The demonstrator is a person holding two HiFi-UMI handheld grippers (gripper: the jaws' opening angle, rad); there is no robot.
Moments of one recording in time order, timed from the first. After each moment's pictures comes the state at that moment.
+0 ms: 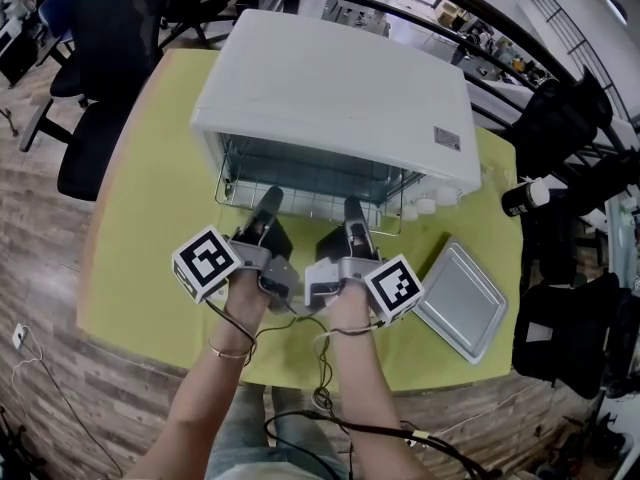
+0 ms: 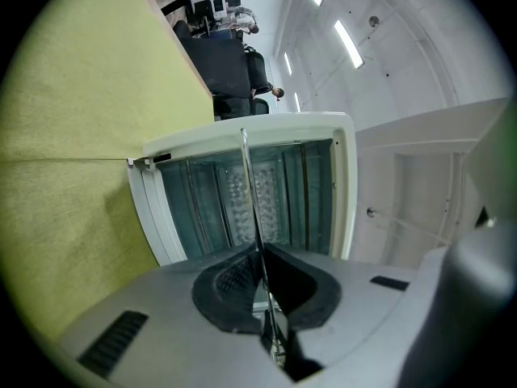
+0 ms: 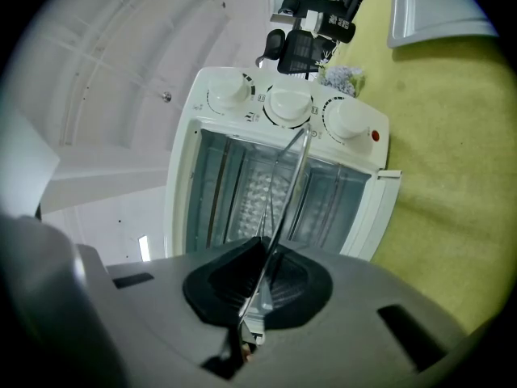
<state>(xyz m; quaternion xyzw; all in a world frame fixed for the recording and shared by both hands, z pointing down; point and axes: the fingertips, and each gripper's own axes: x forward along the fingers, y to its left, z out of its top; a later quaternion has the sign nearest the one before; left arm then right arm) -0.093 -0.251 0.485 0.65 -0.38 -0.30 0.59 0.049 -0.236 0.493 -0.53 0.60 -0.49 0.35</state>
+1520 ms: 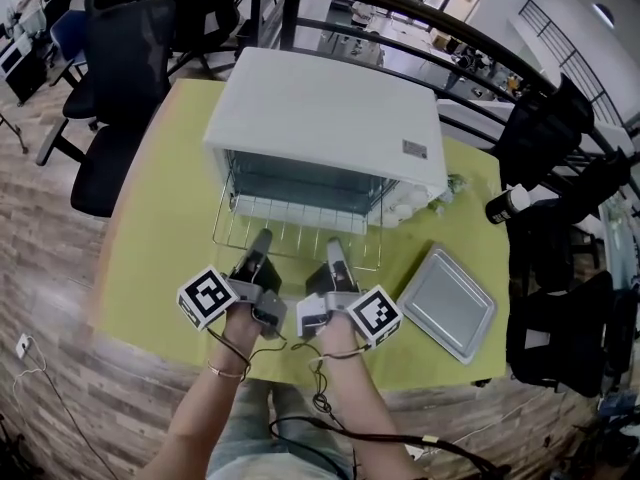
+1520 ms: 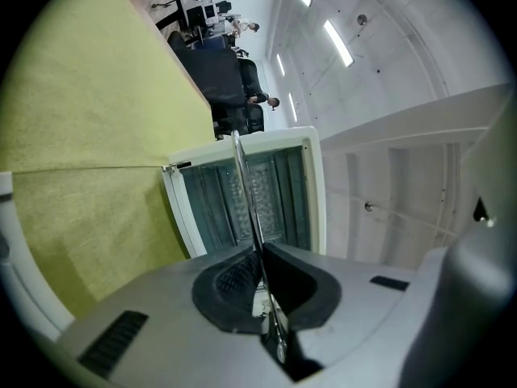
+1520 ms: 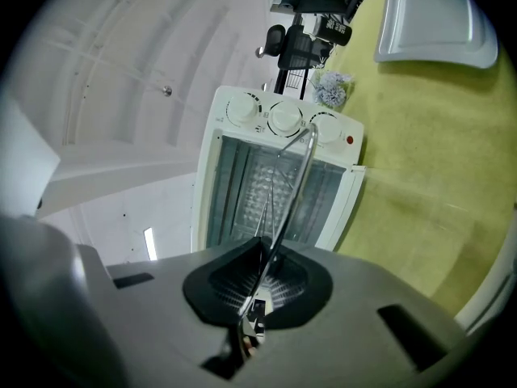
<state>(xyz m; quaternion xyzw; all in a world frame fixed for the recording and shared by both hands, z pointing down) -0.102 -0.186 0.476 0.66 -0.39 -0.30 0.57 0.034 -0.171 0.484 -0.50 0.62 -0.50 0.34</state>
